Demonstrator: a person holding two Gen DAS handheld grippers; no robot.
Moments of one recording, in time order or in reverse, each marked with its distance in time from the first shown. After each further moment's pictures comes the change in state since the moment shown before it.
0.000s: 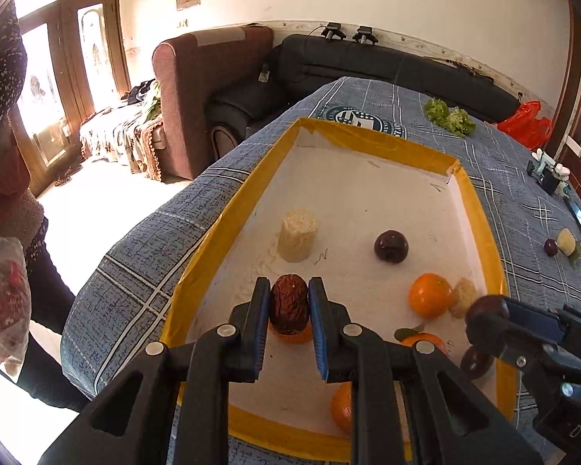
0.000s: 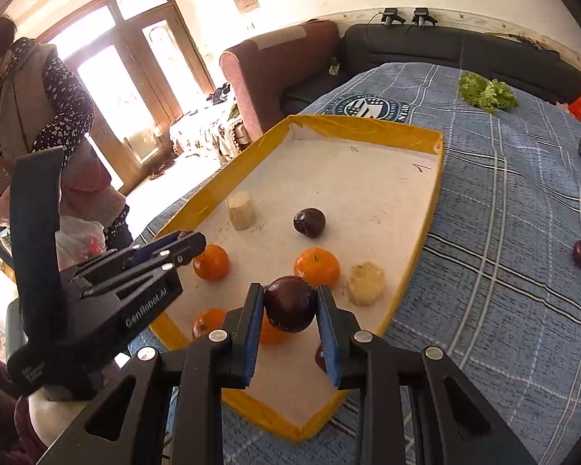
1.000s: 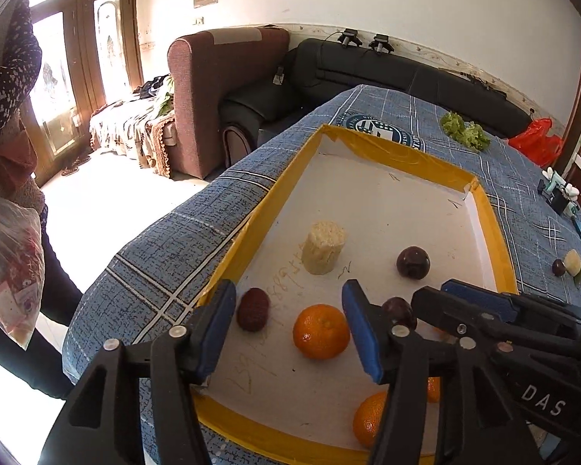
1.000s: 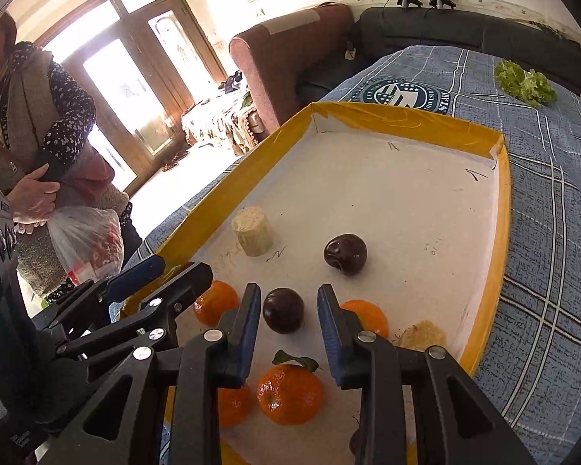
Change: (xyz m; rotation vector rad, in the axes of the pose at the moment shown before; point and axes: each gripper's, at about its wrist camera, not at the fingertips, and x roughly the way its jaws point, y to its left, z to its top) left arm -0.001 0.015 0.007 -0.057 -0.021 0.020; right arm 0.043 0.009 0.019 0.018 0.040 0.057
